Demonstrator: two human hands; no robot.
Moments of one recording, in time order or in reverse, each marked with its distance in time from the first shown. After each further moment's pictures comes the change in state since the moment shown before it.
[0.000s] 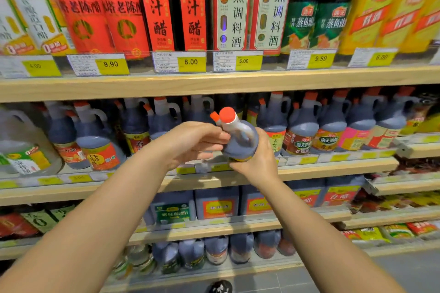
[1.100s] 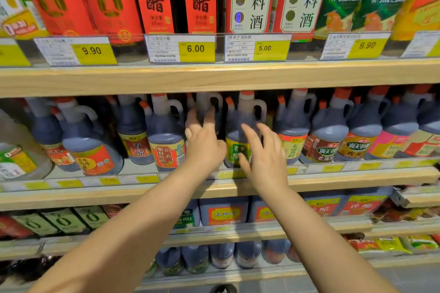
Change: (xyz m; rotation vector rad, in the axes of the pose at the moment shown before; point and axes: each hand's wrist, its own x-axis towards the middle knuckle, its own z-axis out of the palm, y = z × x) left_hand 0.109 -0.059 0.008 0.701 0.603 0.270; right_hand 0.023 0.024 0.036 -0.596 0.111 -0.281
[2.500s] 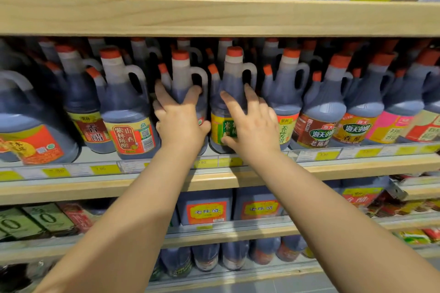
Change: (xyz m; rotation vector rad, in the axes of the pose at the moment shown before) left_hand 0.021 -0.009 0.052 0.191 0.249 0.002; right_hand 0.029 0.037 0.024 -0.256 -0.061 -0.110
